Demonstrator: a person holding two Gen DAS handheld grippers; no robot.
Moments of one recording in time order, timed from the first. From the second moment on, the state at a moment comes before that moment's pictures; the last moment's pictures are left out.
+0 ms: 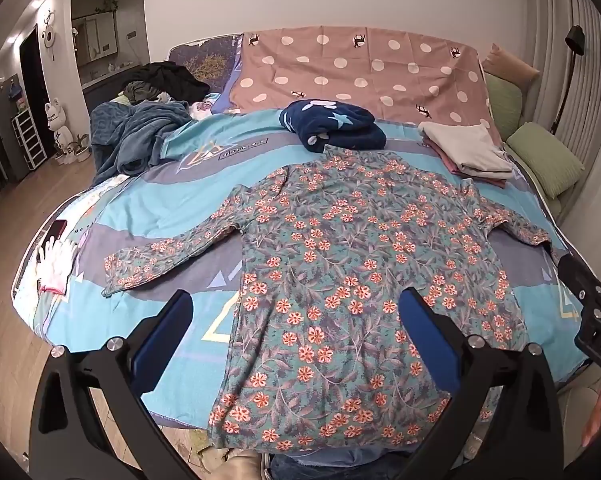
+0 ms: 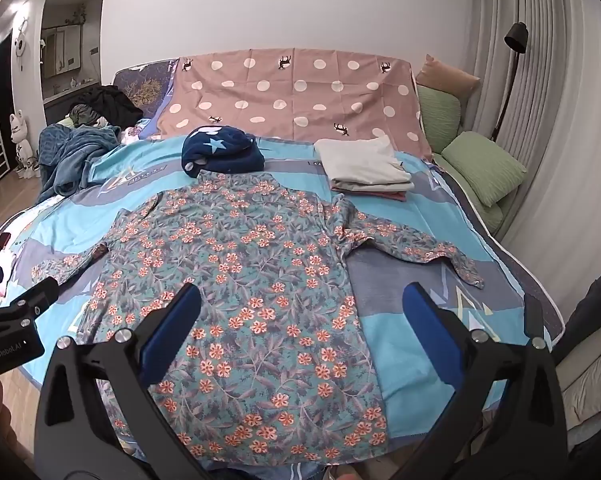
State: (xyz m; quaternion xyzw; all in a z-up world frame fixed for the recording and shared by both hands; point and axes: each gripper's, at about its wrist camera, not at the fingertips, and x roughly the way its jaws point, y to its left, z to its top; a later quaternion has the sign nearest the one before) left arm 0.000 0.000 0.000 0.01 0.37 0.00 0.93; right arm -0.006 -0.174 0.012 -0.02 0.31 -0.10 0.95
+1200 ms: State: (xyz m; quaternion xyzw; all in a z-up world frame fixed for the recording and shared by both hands) left arm 0.004 -0.013 -0.001 0.02 0.38 -0.01 0.92; right arm 0.002 -0.178 -0.001 -0.02 0.32 -0.09 0.94
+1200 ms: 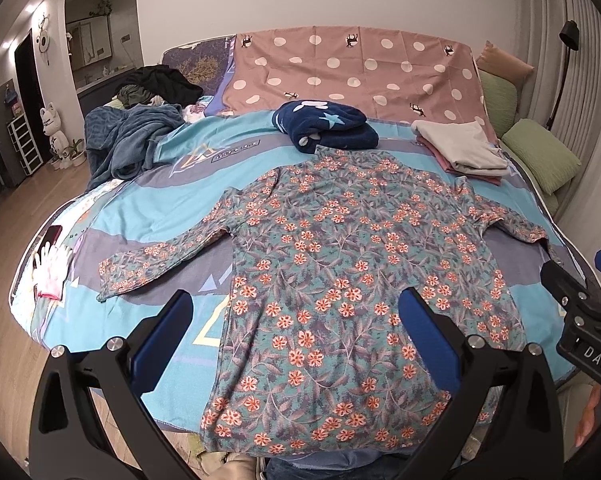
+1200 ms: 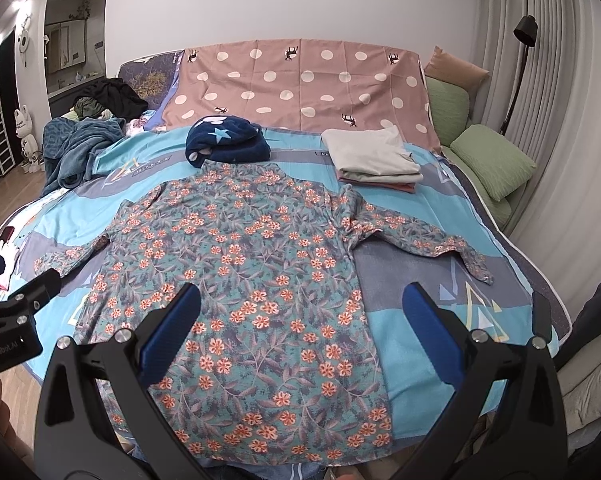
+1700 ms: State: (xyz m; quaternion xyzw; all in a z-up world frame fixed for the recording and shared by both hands) left arm 0.019 -0.012 -0.017 0.03 0.39 0.02 0.92; right arm 0.024 -0.185 -0.019 -0.01 0.34 -0.08 0.94
